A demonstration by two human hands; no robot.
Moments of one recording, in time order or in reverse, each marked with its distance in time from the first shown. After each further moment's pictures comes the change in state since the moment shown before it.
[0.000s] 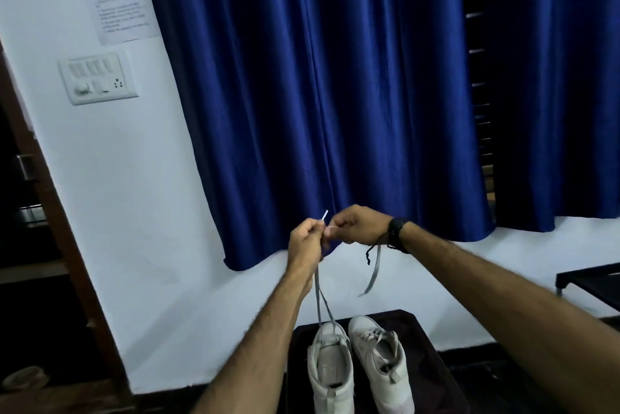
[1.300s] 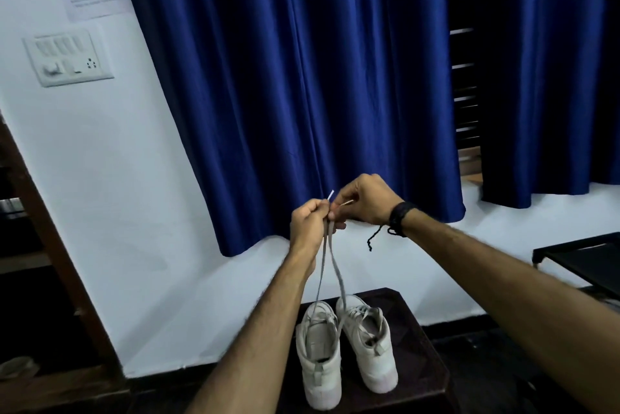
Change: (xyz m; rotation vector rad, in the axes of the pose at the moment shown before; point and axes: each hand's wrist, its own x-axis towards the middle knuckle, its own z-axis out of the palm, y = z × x) left_hand -0.012 0.005 0.029 -0.113 -0.063 0.022; right_hand -0.030 0.008 -0.012 0.050 0.309 -0.052
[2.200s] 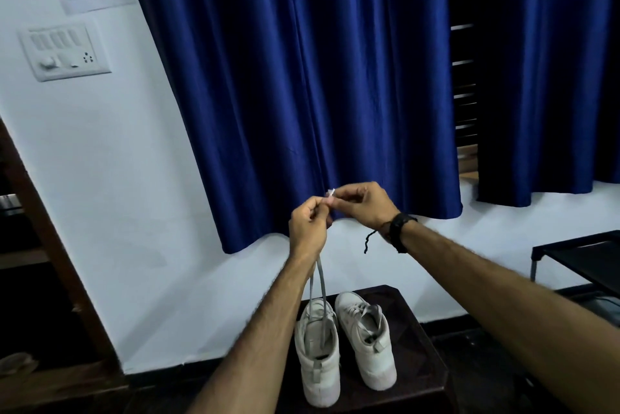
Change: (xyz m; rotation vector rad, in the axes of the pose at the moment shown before) left_hand 0.007 -0.022 -0.004 0.175 0.046 0.208; right_hand -0.006 0.017 0.028 0.390 0.146 0.123
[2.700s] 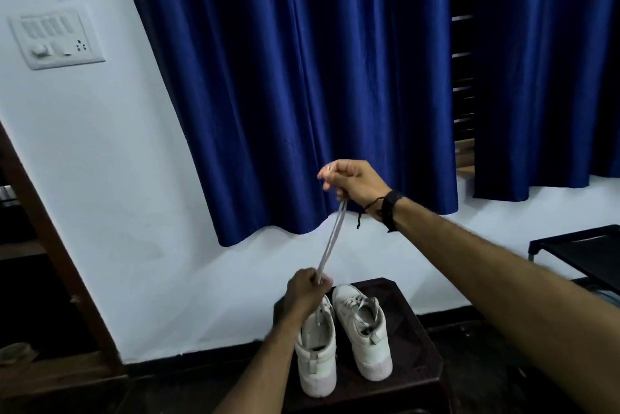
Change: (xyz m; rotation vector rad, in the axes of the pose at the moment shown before) left_hand -0.057 -0.122 -0.022 0.493 -0.233 -0.302; right_hand 0.018 -0.023 0.003 0.197 -0.053 -0.009
